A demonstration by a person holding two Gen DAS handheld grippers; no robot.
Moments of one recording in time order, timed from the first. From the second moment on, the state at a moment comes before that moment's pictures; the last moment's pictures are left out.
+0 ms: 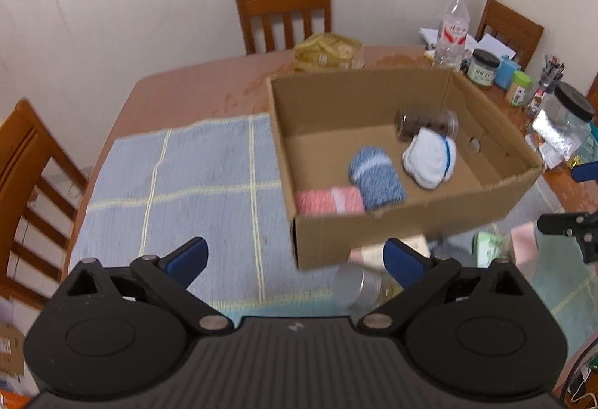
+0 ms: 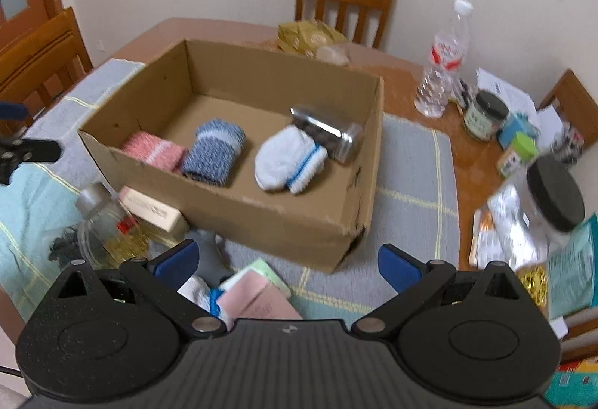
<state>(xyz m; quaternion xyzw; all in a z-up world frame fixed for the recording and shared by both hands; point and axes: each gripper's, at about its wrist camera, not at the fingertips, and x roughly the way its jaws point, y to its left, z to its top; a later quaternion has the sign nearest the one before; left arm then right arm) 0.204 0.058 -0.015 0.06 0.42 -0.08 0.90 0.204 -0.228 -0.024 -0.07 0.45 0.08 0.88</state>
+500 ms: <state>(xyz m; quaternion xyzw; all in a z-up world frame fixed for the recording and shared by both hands) 0.166 0.069 -0.046 0.00 0.47 -0.04 0.88 0.198 -0.245 -0.064 -0.02 0.48 0.03 0.88</state>
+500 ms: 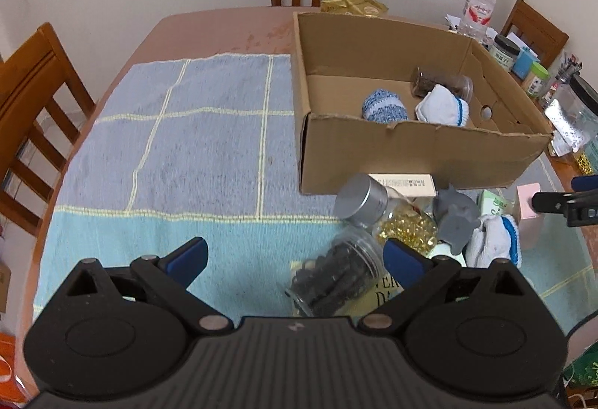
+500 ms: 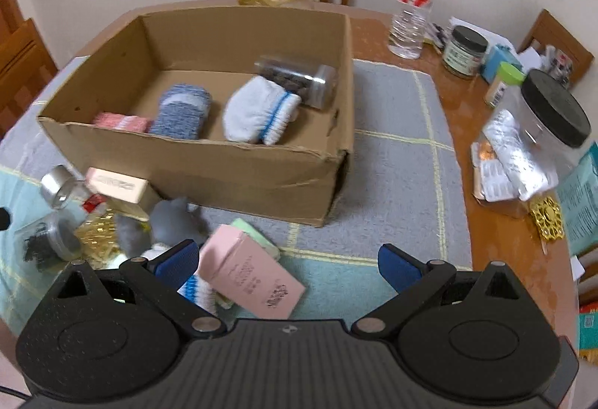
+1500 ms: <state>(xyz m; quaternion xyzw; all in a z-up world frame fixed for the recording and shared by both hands) 0.191 0.044 -0.097 0.00 0.49 -0.03 0.87 0.152 -0.302 -0.092 0.05 0.50 -0.07 0.86</state>
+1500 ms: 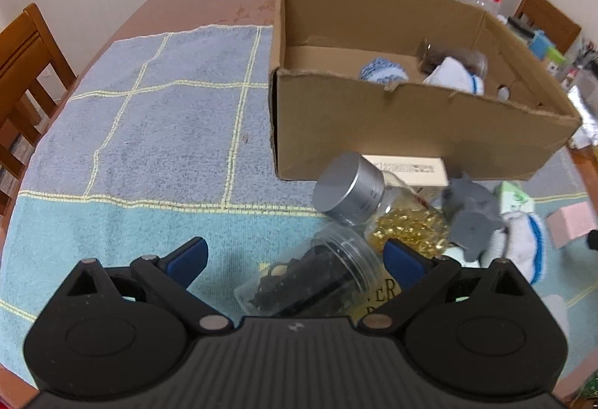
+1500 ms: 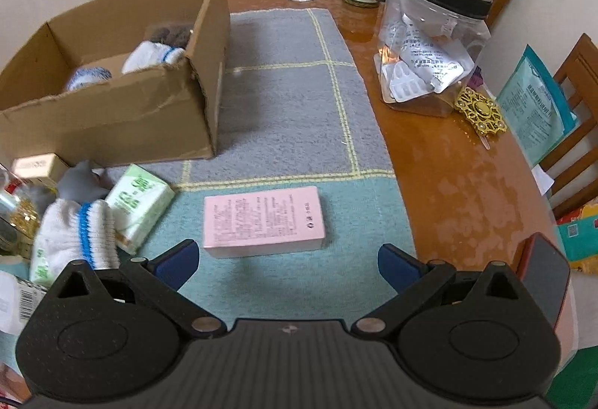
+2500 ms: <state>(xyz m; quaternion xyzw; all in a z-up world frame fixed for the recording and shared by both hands) 0.155 0.067 -0.116 0.00 0.48 0.01 0.88 0.156 -0.298 -0.139 0.00 0.50 -0.01 0.86</state>
